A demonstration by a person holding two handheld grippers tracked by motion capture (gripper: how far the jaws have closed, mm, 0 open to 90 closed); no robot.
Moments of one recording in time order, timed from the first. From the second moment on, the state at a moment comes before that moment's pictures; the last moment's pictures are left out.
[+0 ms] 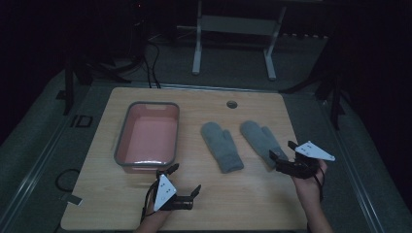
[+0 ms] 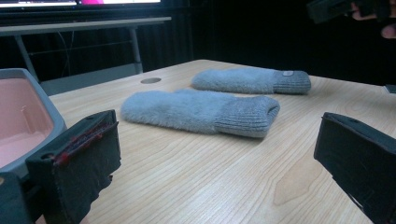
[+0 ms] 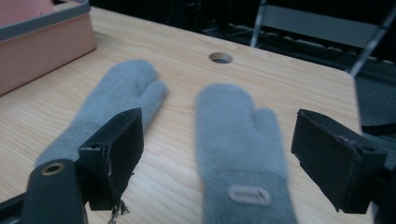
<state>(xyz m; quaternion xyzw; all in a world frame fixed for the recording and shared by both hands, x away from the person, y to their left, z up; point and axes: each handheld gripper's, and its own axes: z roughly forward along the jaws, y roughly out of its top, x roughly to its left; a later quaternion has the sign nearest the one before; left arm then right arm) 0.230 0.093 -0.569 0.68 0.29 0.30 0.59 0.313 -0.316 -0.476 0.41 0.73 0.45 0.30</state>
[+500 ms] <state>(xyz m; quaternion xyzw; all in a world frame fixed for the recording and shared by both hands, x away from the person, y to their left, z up) 0.231 0.094 -0.569 0.69 0.29 0.30 0.60 0.347 -0.244 -0.467 0.36 0.77 0.47 0.25</state>
